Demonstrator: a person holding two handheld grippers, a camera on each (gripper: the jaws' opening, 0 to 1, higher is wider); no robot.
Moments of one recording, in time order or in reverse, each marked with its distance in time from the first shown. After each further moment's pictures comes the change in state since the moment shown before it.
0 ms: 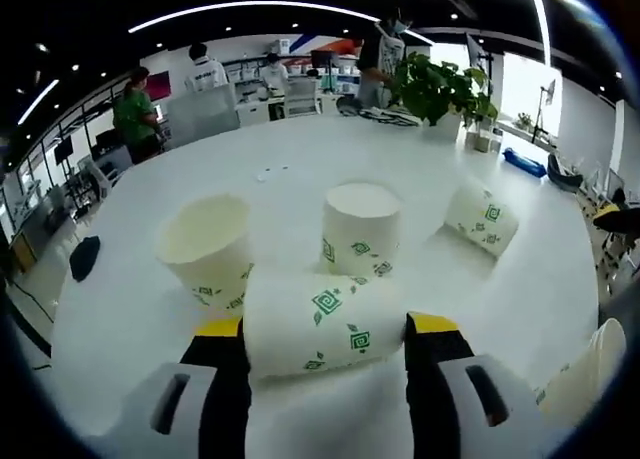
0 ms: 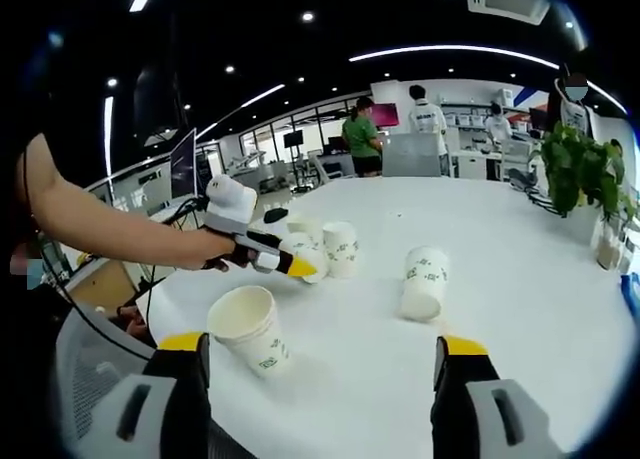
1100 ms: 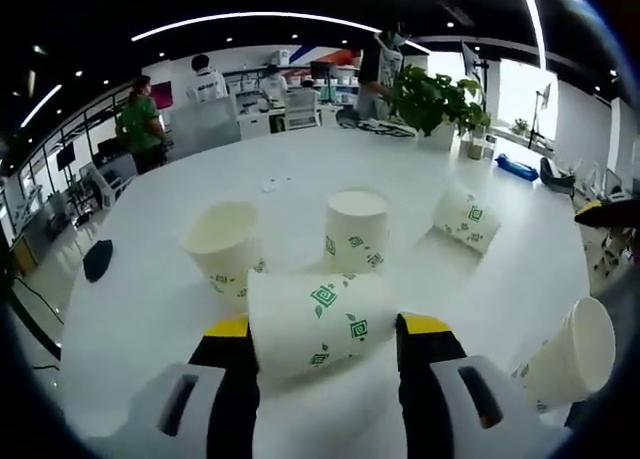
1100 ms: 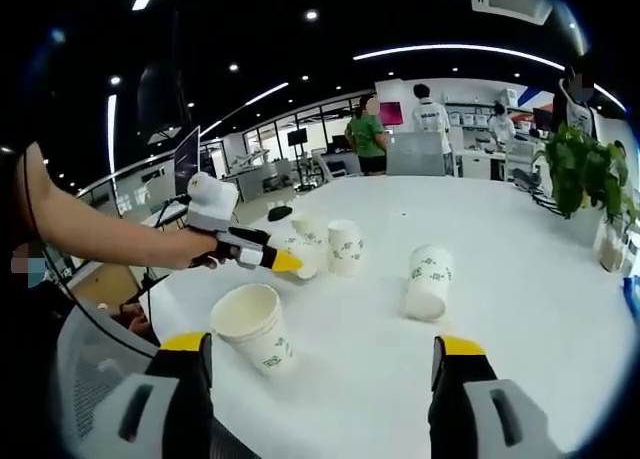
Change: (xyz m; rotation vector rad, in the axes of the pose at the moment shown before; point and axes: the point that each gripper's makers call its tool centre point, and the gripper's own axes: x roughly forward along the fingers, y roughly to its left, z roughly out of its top) left arm -0.035 0.005 -0.003 0.027 -0.057 -0.011; right arm 0.001 0.005 -0.001 -0.011 0.007 0.018
